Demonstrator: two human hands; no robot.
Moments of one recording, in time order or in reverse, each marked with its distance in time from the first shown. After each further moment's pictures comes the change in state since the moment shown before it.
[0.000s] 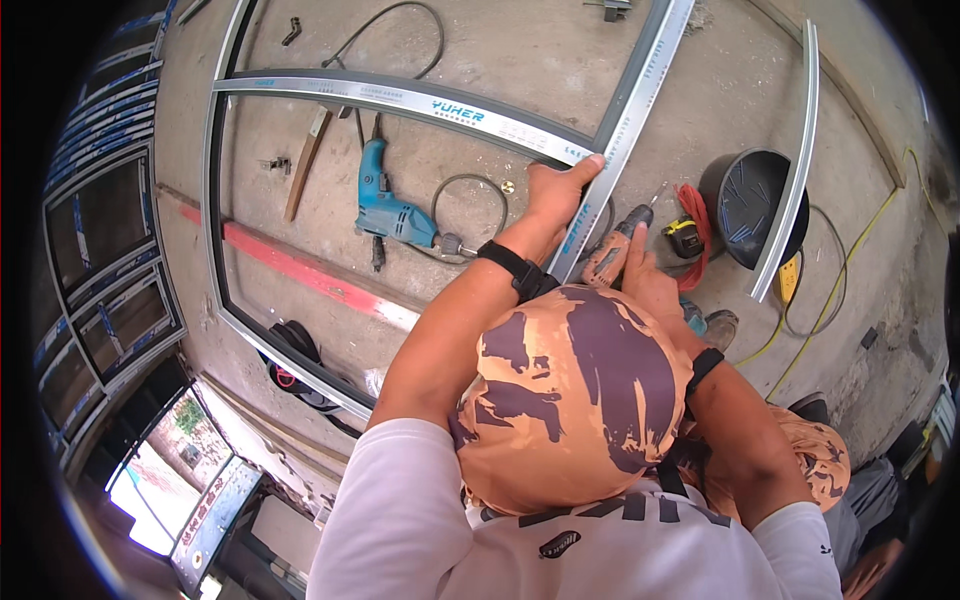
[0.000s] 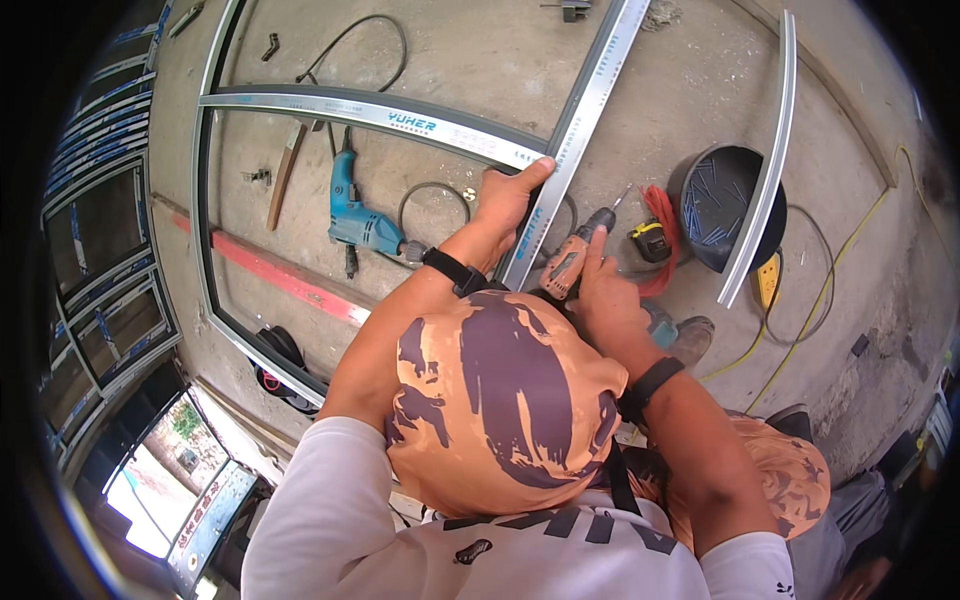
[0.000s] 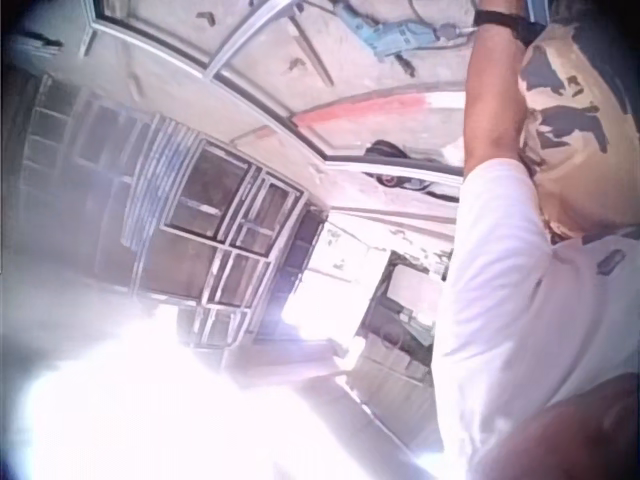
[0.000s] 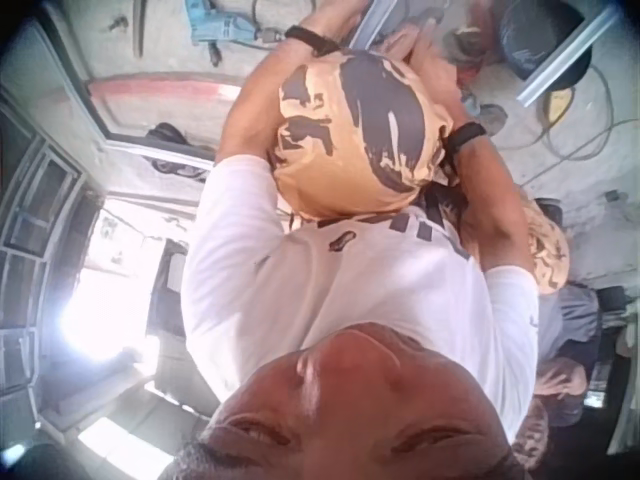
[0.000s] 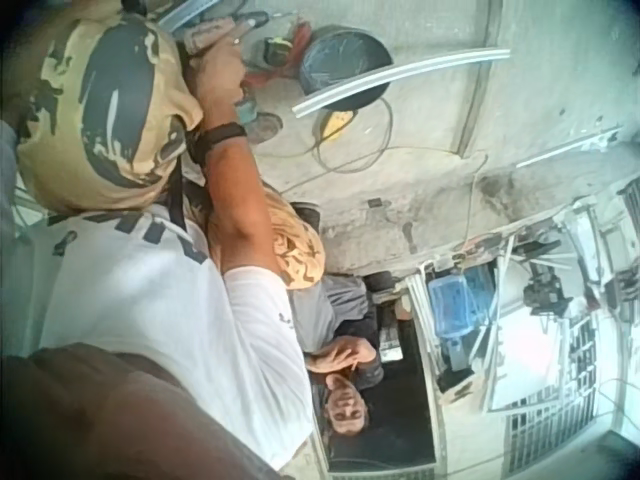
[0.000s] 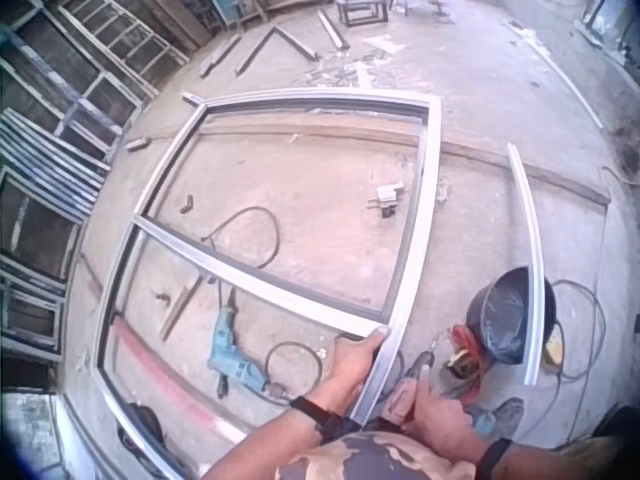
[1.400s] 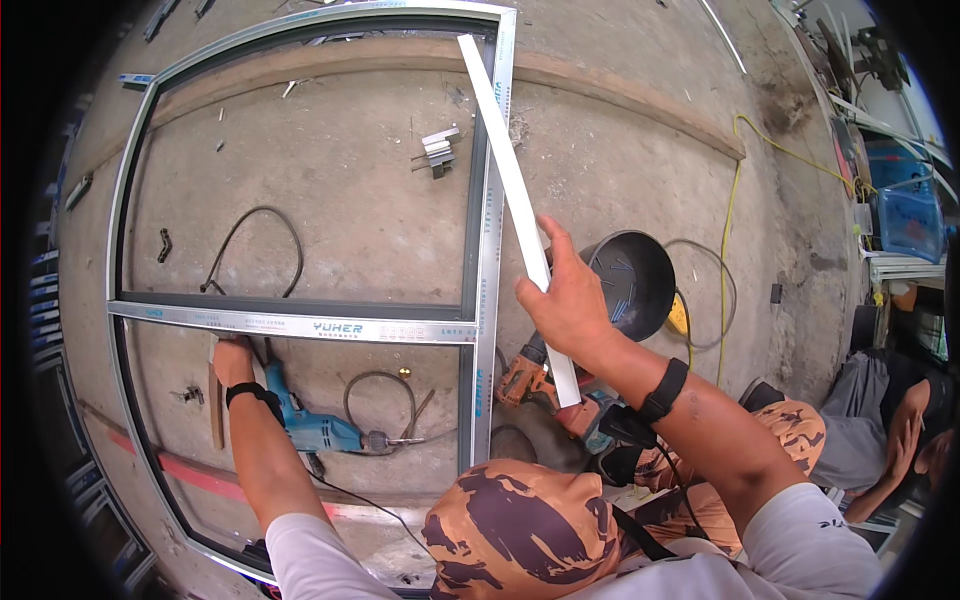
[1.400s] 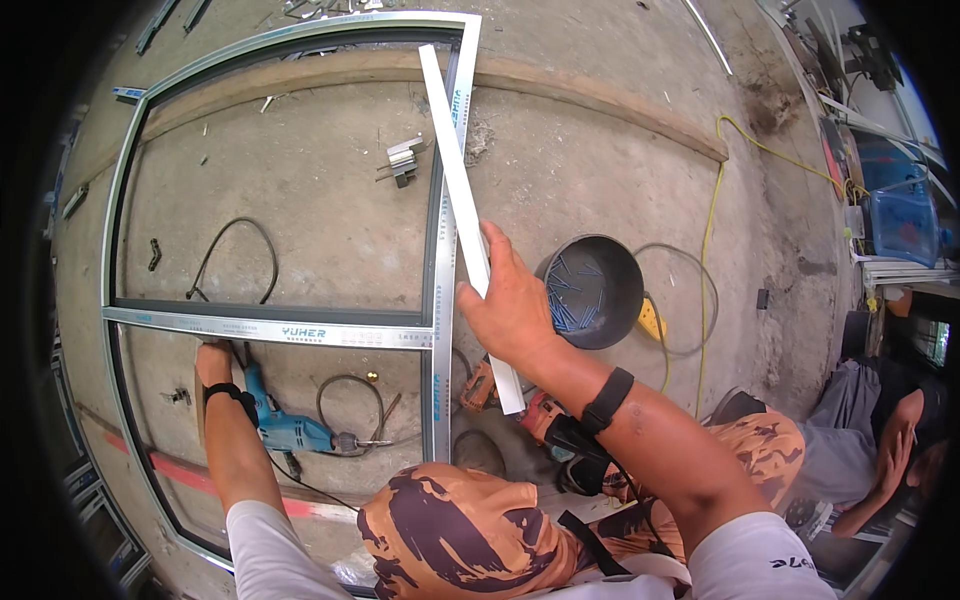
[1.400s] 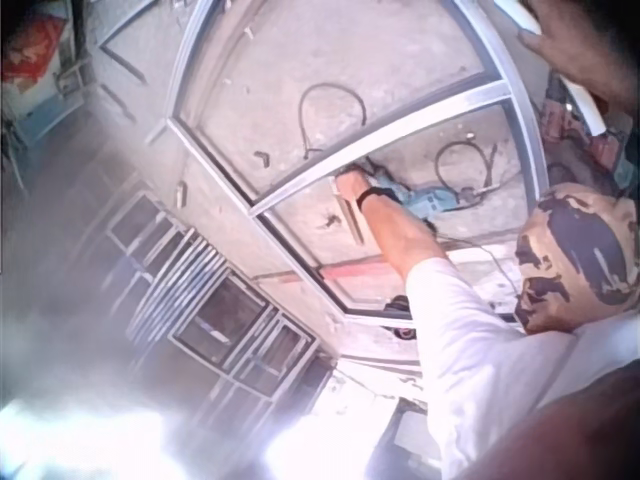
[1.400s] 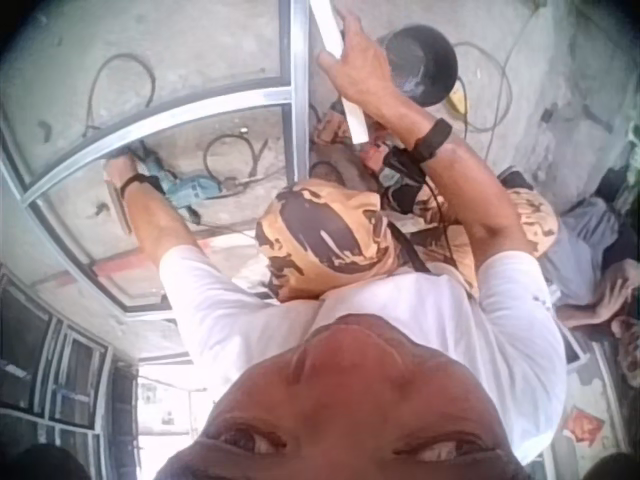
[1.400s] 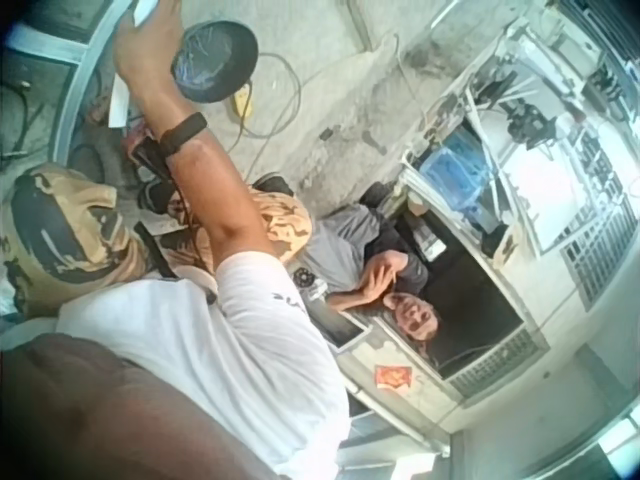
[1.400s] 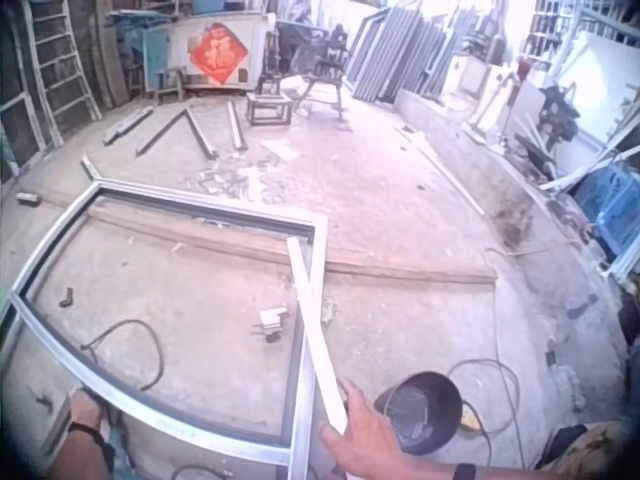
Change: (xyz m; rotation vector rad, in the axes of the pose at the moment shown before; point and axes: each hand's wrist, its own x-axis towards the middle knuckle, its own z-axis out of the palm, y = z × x) left_hand 0.198 0.100 -0.319 1.197 0.872 0.030; right_hand 0.019 -0.043 -0.170 0.523 0.734 0.018
